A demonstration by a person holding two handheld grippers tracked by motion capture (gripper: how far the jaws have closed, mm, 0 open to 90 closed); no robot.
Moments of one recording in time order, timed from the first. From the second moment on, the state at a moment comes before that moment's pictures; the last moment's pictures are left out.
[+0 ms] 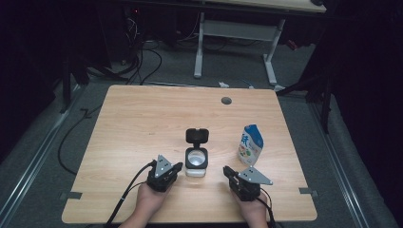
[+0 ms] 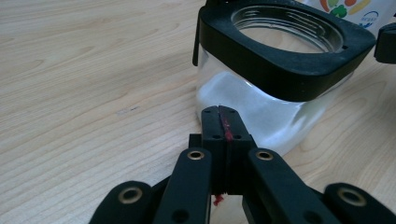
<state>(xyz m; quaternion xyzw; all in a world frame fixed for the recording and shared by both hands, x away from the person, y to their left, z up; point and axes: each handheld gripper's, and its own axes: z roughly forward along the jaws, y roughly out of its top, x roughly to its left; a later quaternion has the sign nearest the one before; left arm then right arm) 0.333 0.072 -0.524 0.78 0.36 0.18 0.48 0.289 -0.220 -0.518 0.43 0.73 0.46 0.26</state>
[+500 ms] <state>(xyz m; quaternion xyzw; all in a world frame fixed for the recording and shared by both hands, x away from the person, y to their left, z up) 0.318 0.042 -0.519 0.79 0.33 0.16 0.49 0.291 -0.225 -0.516 0.44 0.72 0.46 0.26</state>
